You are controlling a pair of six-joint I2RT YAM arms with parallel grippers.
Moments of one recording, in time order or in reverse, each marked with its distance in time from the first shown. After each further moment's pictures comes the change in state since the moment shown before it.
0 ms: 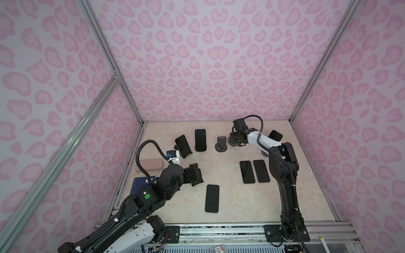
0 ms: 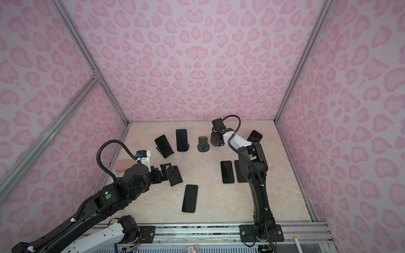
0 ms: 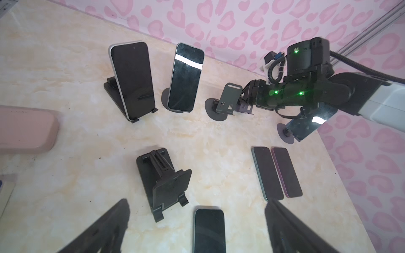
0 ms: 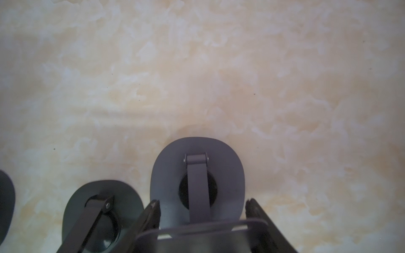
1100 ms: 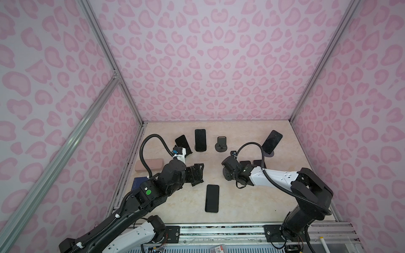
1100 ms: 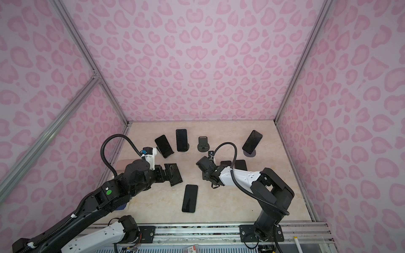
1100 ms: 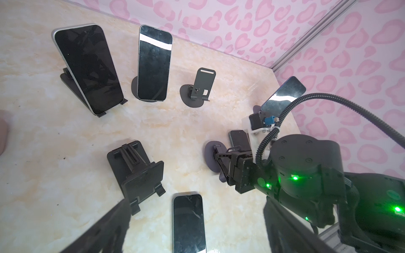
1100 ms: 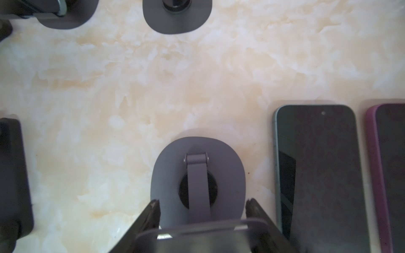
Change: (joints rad) left arm 0.000 0.034 0.062 -0.032 0.158 -0.009; right arm 0.450 -0.623 -0.864 0.171 0.266 0.382
